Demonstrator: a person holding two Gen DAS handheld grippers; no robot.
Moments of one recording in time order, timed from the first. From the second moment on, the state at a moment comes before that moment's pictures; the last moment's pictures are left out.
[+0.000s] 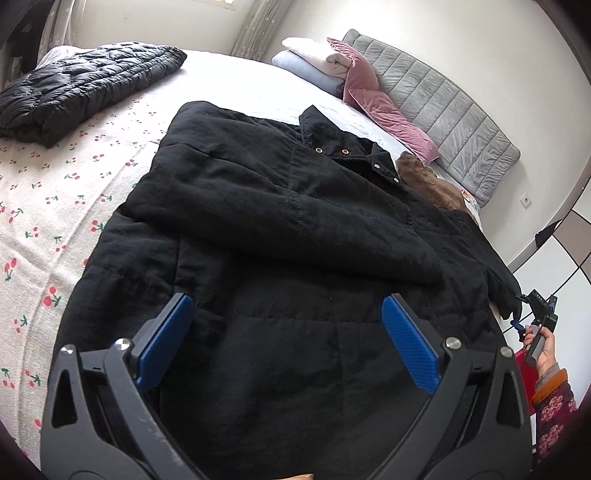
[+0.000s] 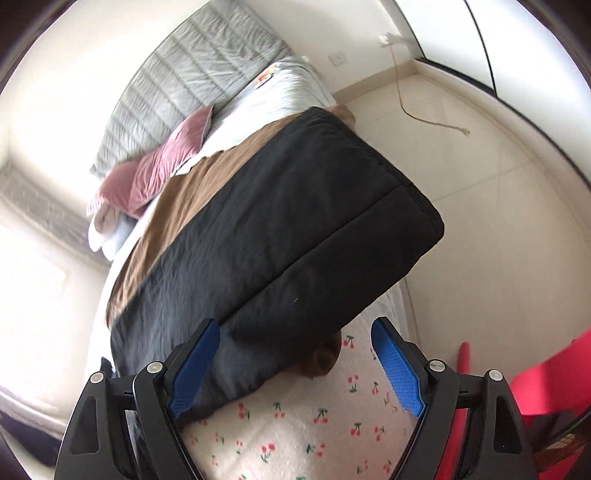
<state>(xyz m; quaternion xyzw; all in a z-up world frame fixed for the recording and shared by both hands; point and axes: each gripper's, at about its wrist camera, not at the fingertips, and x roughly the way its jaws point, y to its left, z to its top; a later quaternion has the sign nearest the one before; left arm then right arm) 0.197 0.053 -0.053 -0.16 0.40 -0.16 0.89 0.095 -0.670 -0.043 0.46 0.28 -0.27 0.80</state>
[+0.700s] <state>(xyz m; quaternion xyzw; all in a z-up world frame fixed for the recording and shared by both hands) 0.195 0.054 -0.048 -0.16 0.39 -0.16 0.89 0.117 -0.611 0.087 0.30 0.19 -0.26 0.90</state>
